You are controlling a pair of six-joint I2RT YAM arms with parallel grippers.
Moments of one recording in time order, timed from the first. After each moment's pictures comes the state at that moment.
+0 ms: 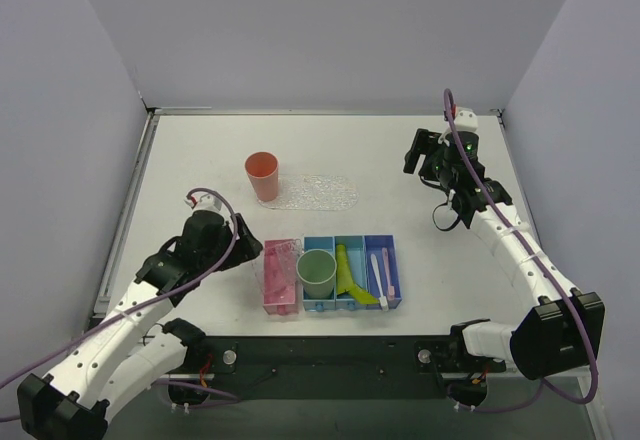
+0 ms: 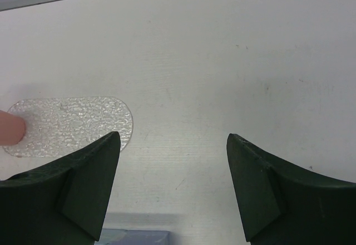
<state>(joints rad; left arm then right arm) -0.51 0.79 0.67 -0.63 -0.12 -0.78 0.23 1.25 1.02 -0.21 0.14 0.28</state>
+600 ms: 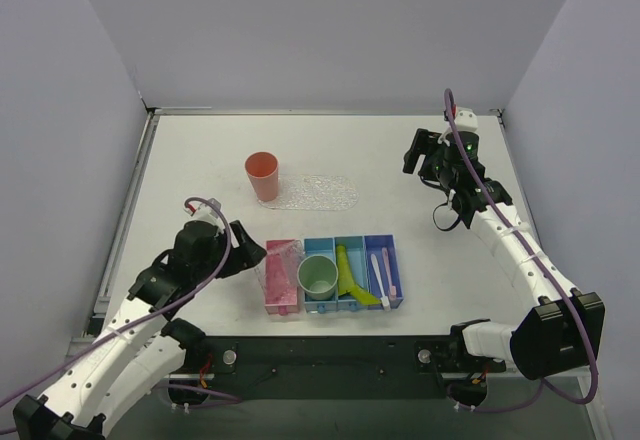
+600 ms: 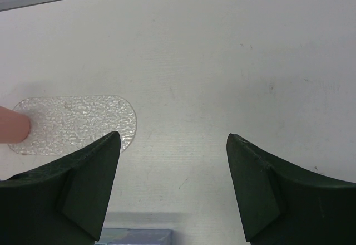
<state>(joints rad) -0.51 0.67 0.59 -0.58 -0.02 -0.81 0.23 1.25 1.02 -0.21 0.13 0.29</state>
